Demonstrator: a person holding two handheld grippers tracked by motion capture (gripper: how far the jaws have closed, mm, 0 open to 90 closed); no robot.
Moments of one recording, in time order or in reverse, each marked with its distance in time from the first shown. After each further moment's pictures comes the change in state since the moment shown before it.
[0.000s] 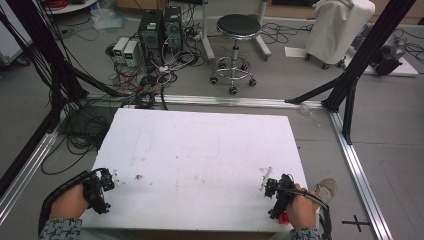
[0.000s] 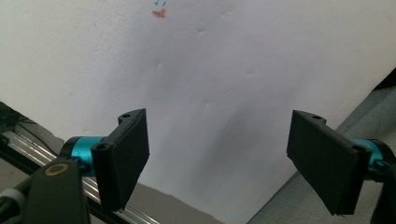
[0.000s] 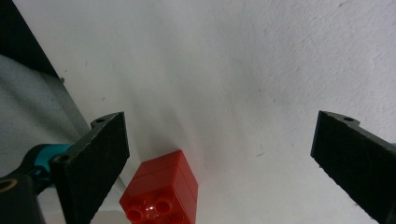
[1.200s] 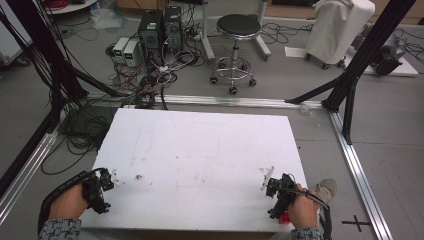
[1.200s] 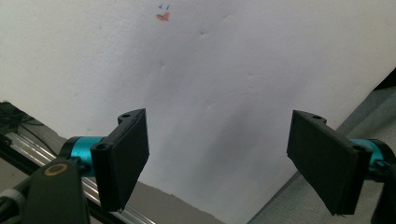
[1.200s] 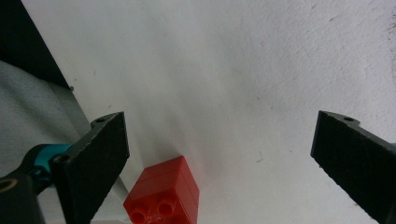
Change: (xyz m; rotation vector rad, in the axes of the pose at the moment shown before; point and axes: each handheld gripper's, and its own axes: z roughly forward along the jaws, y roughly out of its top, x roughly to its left) left arm -0.001 -0.001 -0.002 -0.018 0.006 -0.003; right arm 0.000 -0.004 -0.004 -0.052 0.005 -0.006
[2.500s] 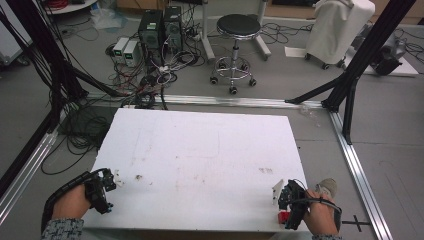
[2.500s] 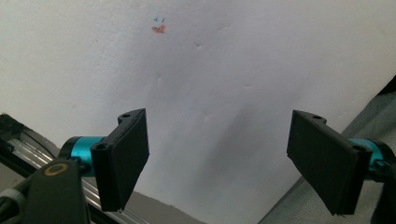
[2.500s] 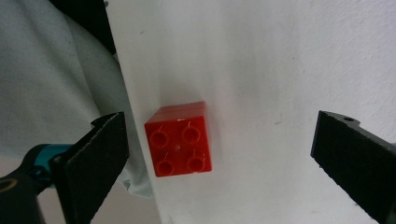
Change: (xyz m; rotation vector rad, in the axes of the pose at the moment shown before) left arm -0.003 0.005 0.004 -0.016 -0.001 0.012; right arm 0.014 -0.035 -0.008 0.010 0.000 -0.226
